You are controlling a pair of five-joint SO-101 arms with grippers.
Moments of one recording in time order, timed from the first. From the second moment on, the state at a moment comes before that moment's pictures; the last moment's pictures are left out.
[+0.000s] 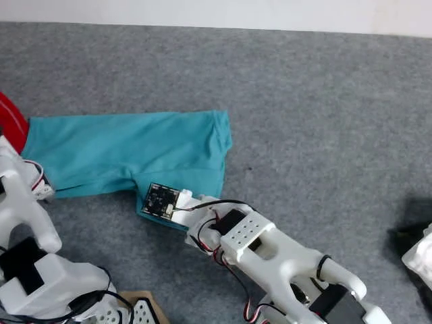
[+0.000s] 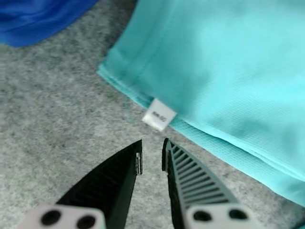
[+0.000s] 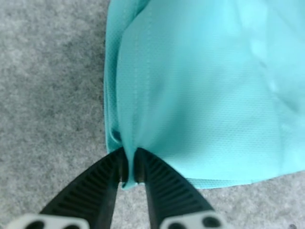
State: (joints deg) left arm -45.6 -0.7 27.0 64.3 0.0; right arm -46.8 -22.7 61.2 30.2 33.8
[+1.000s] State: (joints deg) left arm -46.6 -0.7 27.6 62.1 0.0; right arm -31.2 2.9 15.8 34.6 28.7
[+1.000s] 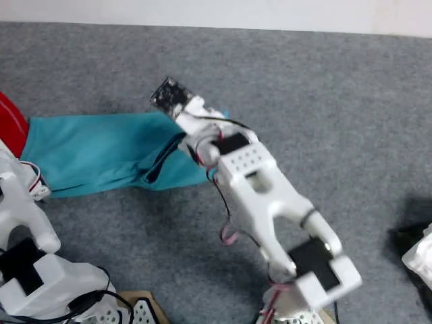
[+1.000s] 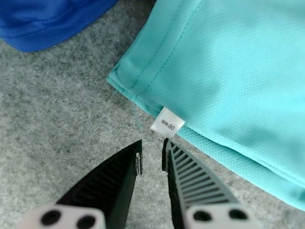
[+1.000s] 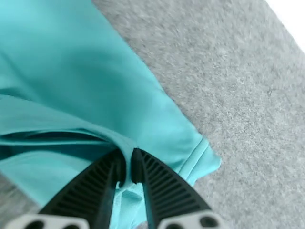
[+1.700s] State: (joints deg) left arm -46.6 -0.7 27.7 60.7 0.0; right arm -28.7 20.0 0.5 41.7 25.6
